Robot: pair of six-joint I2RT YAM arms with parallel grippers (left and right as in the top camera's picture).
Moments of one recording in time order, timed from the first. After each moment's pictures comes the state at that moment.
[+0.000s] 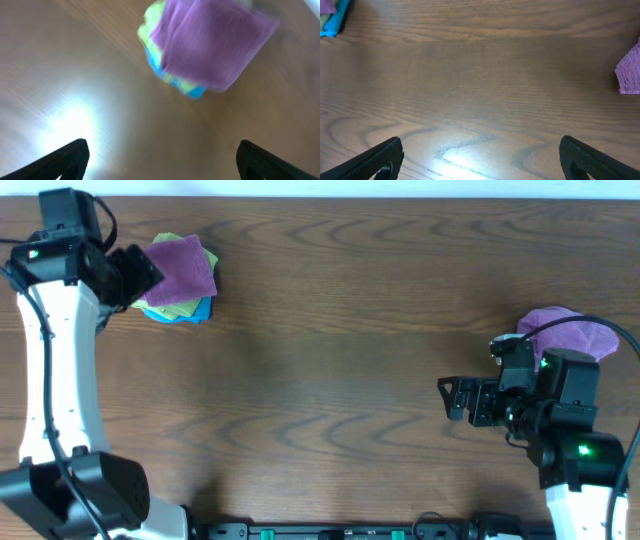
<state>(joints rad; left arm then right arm) 0.19 1.69 1.73 -1.26 -0.02 -0.51 -0.09 0.89 0.84 -0.87 -0.34 0.02</state>
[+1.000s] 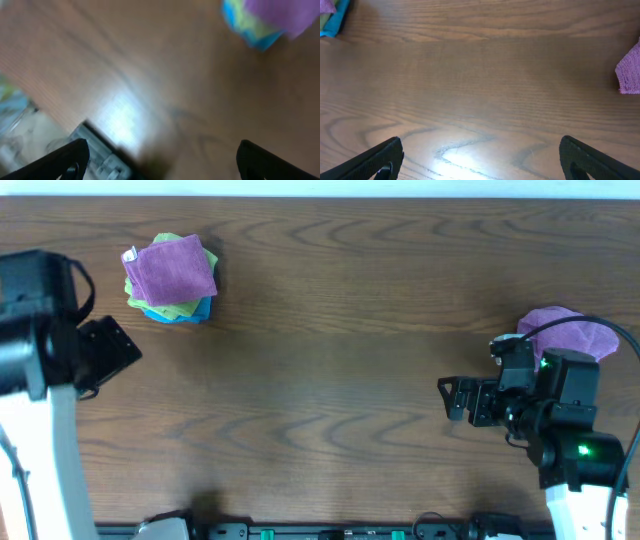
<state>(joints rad) 0.20 1.32 1.73 -1.61 -0.22 -0.48 -0.09 0.89 0.84 -0.87 -0.34 0.02</state>
